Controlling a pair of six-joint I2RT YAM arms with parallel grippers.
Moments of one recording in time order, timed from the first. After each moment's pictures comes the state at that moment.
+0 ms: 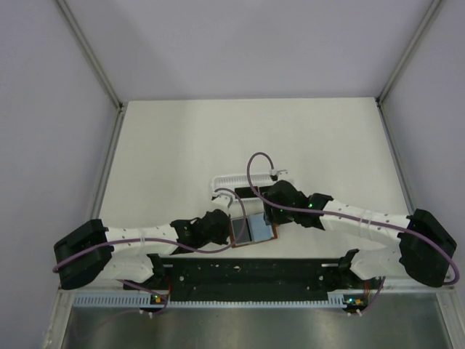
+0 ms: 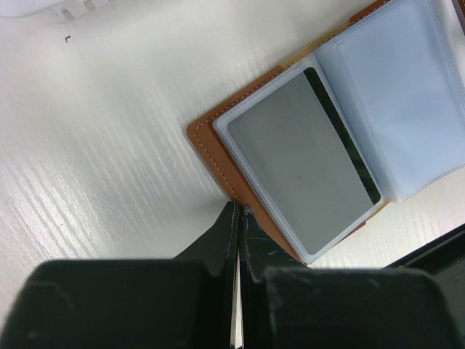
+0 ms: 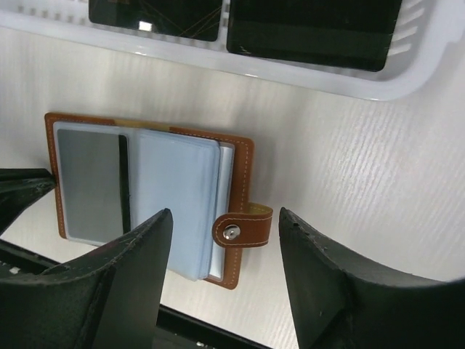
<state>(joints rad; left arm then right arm) -1.09 1.20 0.41 -0.05 -0.28 -0.69 0.94 1.26 0.71 -0.38 0.22 0.65</state>
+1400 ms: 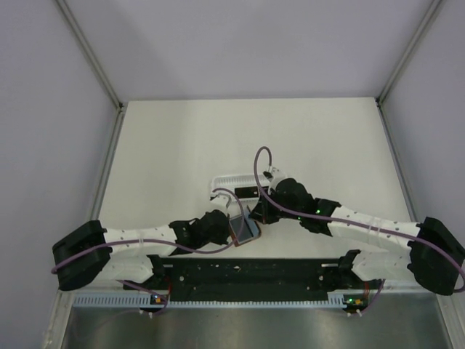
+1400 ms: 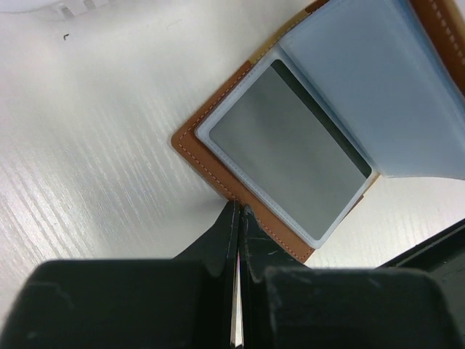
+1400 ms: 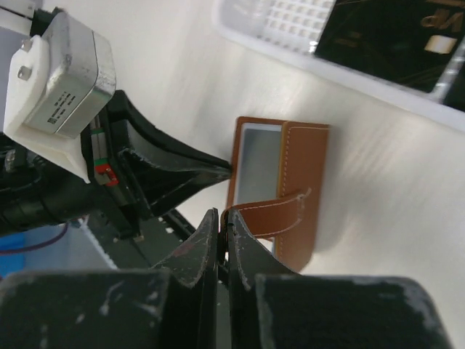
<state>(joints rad) -1.09 1.20 0.41 -0.04 -0.28 -0.71 0.94 1.14 0.65 -0.11 -0.05 0.68</state>
